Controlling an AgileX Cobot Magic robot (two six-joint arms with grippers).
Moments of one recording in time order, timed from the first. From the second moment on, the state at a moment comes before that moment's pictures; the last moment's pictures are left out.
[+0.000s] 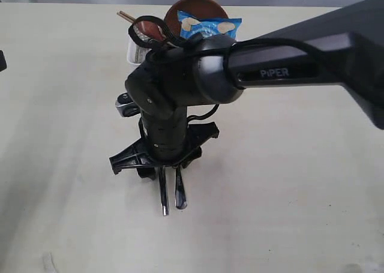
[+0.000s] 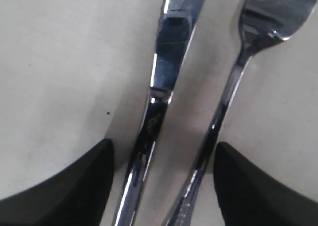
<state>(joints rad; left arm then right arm) -0.16 0.73 -0.52 -0.43 0.49 0.11 0.98 2.07 -1.33 -0.07 0.83 0.58</state>
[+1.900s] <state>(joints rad) -0.16 0.73 -0.52 -0.43 0.50 0.11 0.94 2.00 -1.27 0.11 0.81 0.68</state>
